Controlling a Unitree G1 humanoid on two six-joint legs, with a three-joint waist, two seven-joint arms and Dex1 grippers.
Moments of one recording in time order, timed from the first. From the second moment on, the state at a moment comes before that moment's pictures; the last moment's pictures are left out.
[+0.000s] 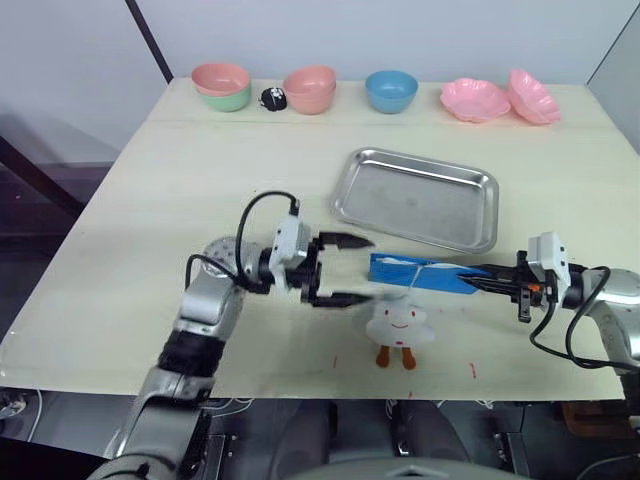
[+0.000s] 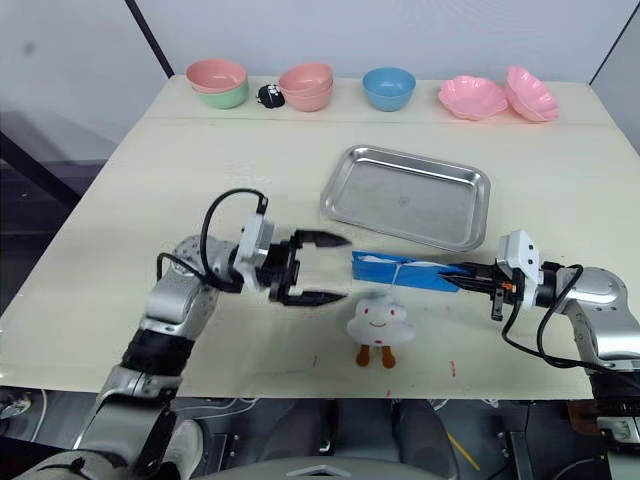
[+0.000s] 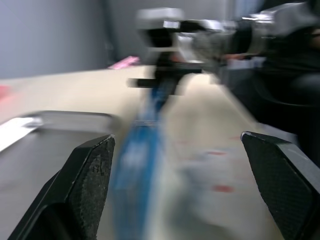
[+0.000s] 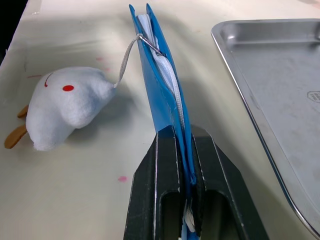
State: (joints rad) left arm -0.43 0.48 -0.16 -0.02 -0.44 0.10 -1.42; right arm -0.22 -0.72 -0.08 0.08 0.43 0.07 1.30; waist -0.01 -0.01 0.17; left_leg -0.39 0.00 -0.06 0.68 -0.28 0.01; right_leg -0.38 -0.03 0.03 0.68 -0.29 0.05
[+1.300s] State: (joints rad) left arm -0.50 0.61 -0.07 0.17 -0.42 0.15 -1.34; right arm -0.21 -0.68 -0.07 0.05 0.46 0.10 1.28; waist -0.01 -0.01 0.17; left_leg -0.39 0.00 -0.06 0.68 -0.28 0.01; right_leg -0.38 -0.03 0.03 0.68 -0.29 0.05
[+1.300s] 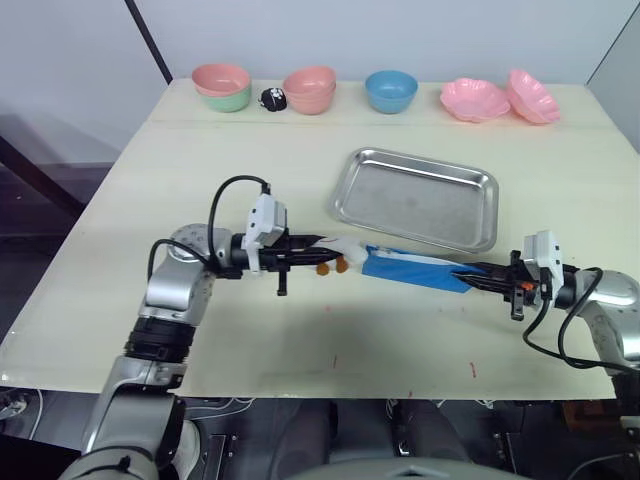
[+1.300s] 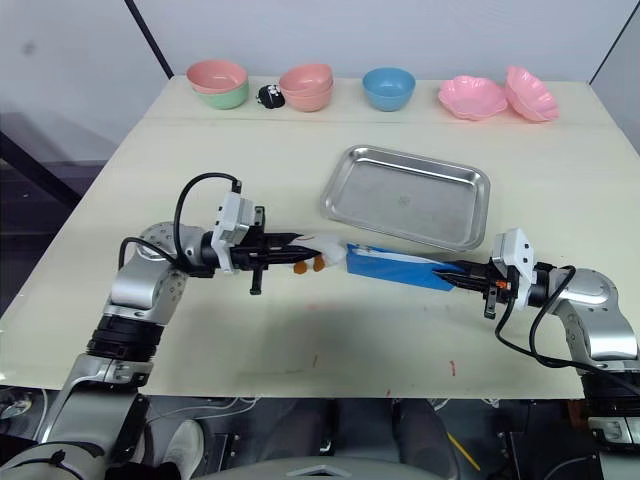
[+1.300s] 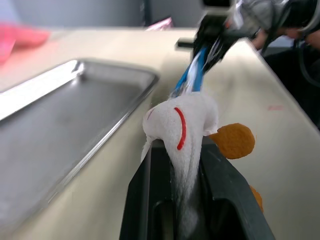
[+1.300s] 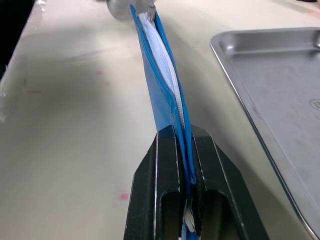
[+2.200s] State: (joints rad) left arm -0.46 0.62 -0.15 0.39 -0.21 -0.13 -1.34; right arm -0.23 -0.69 -0.12 -0.06 0.61 0.27 1.26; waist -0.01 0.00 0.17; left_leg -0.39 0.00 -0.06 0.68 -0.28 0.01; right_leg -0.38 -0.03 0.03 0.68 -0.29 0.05
